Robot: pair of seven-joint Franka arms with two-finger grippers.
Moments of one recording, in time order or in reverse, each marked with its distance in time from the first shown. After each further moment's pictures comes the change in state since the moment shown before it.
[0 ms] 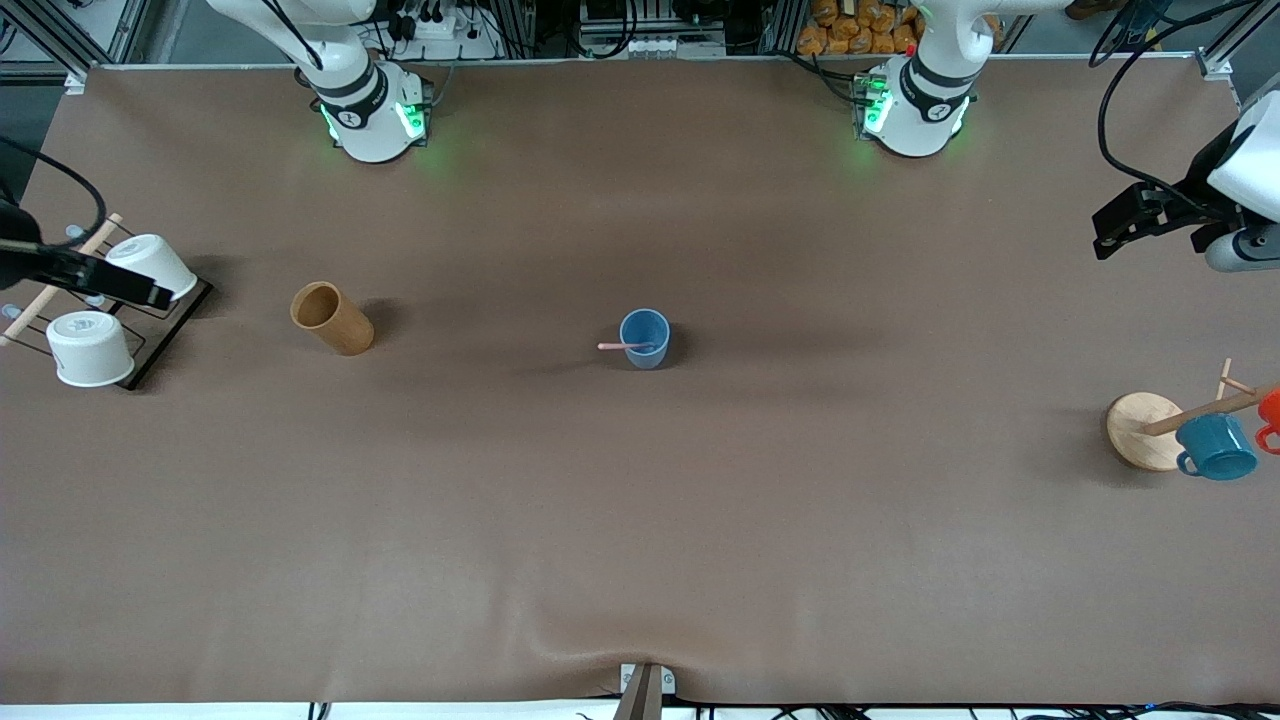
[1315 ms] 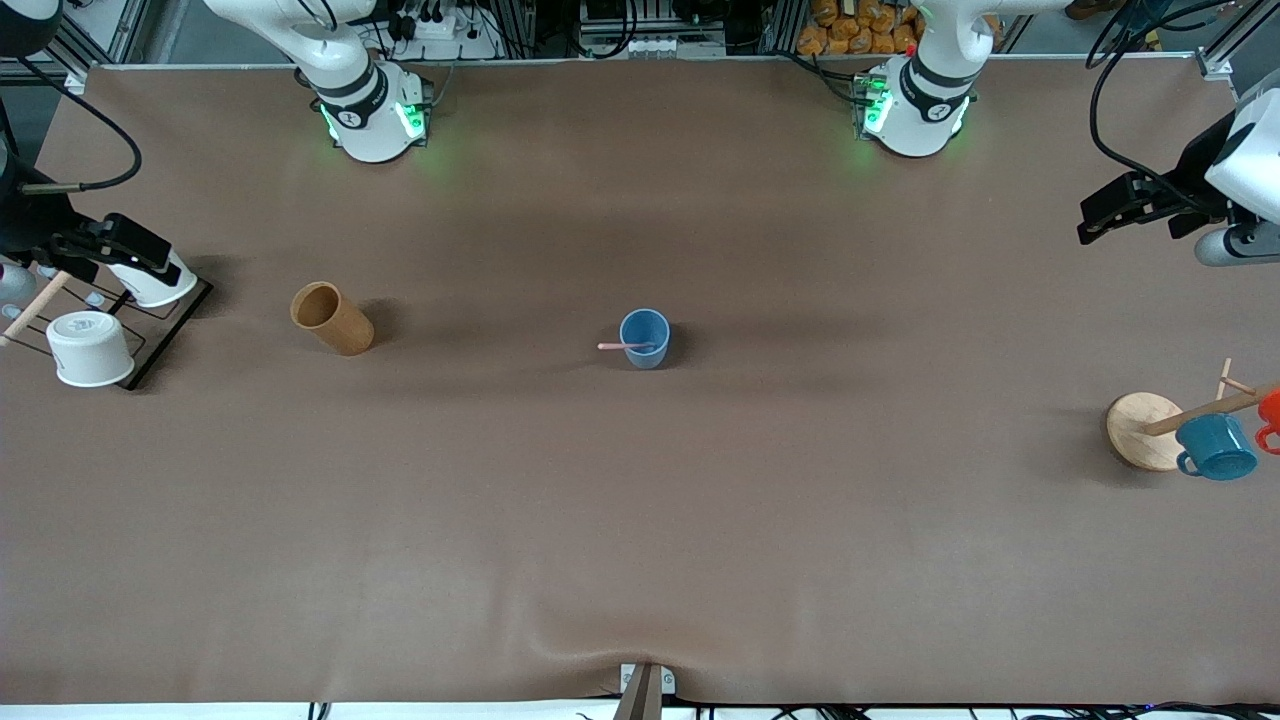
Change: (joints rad) left arm 0.007 -0.001 0.007 0.002 -0.072 -0.069 -0.013; right arm 0.097 -0.248 -0.083 -0.390 -0.056 0.283 -0.160
